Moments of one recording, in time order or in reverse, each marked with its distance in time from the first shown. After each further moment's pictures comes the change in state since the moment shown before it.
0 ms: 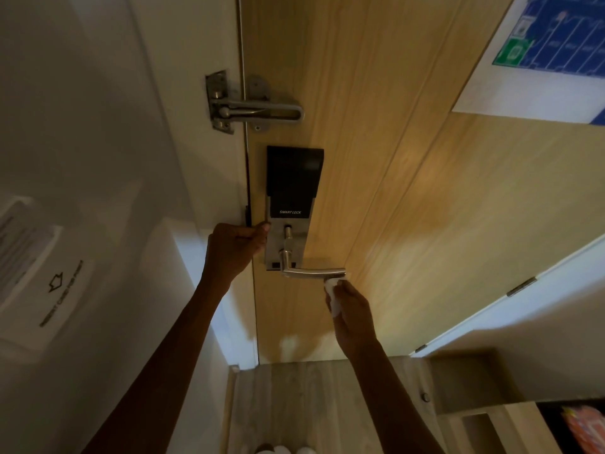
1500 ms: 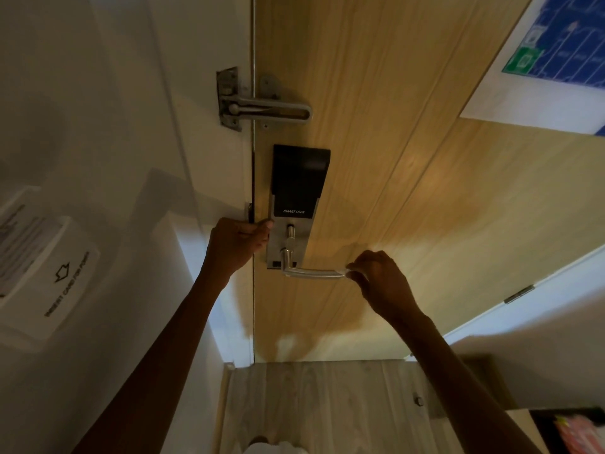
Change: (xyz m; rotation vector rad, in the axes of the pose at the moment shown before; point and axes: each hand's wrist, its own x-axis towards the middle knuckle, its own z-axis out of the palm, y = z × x) left_hand 0.007 -0.003 -0.003 -0.024 -0.060 0.050; right_hand 0.031 -0.080 -0.032 -1.731 -0.240 -0.938
